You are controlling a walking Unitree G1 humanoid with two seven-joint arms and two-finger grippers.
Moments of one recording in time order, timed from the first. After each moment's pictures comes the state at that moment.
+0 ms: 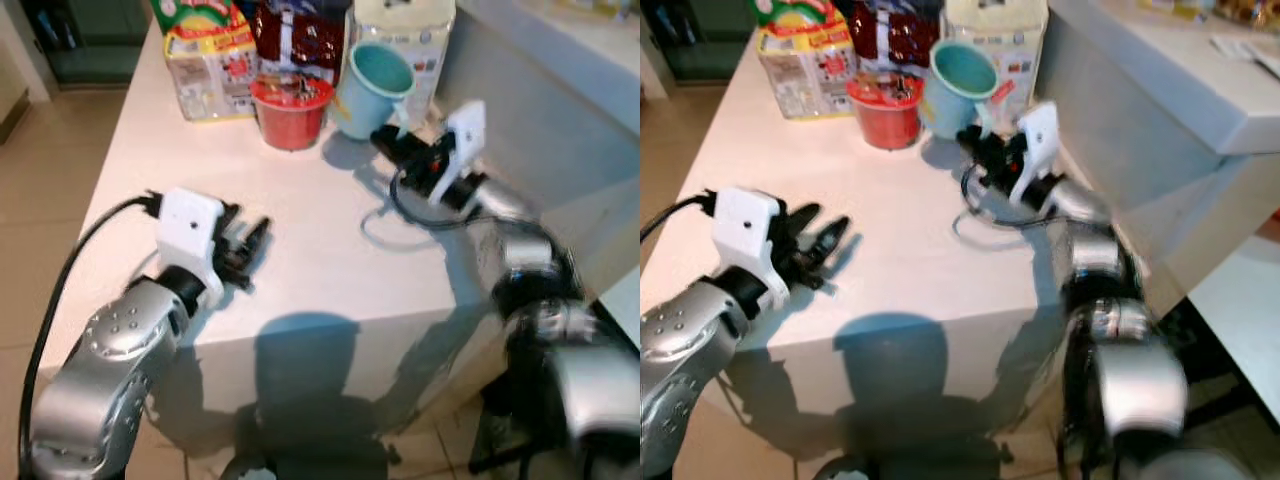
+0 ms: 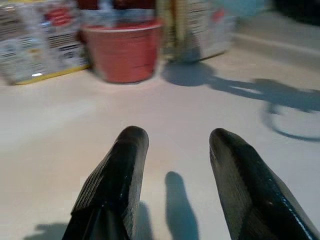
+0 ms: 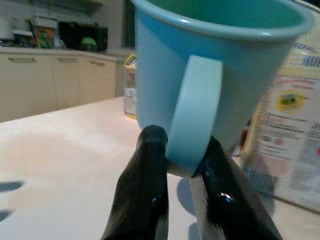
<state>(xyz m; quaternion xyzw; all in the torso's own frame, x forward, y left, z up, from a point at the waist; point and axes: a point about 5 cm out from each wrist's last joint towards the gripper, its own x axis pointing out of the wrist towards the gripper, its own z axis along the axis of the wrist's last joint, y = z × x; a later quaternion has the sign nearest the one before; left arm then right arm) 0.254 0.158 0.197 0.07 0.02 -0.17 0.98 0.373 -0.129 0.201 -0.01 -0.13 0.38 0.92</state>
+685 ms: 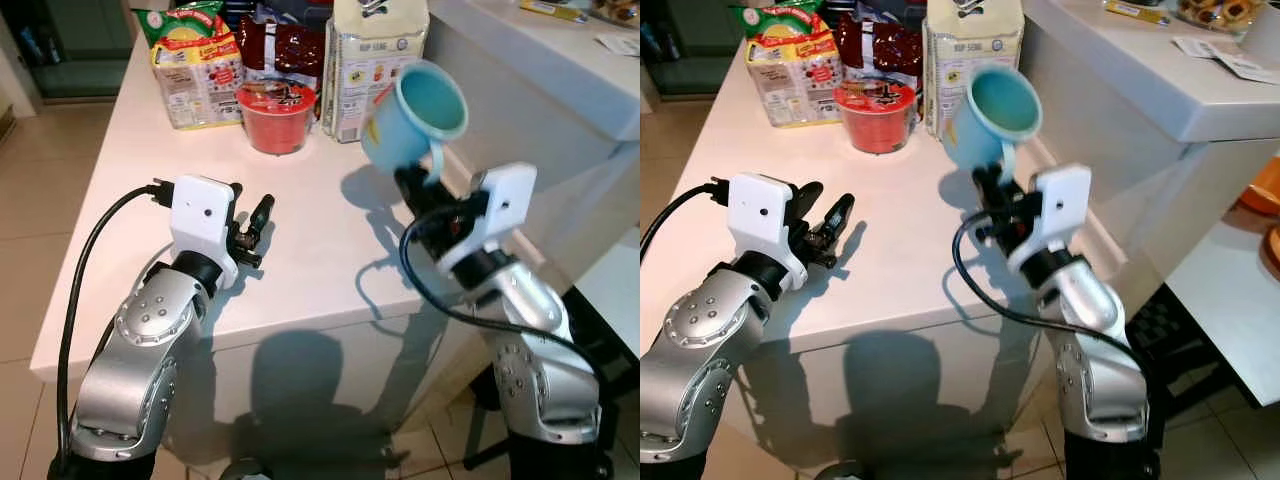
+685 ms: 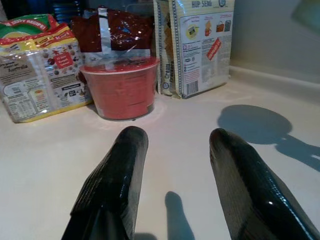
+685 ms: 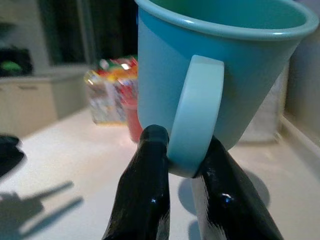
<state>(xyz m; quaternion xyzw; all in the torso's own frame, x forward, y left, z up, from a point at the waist) 0.266 0.144 0.201 0.06 -0.03 -0.15 0.99 0.275 -0.123 0.202 0.05 -0.10 0.22 0.97</state>
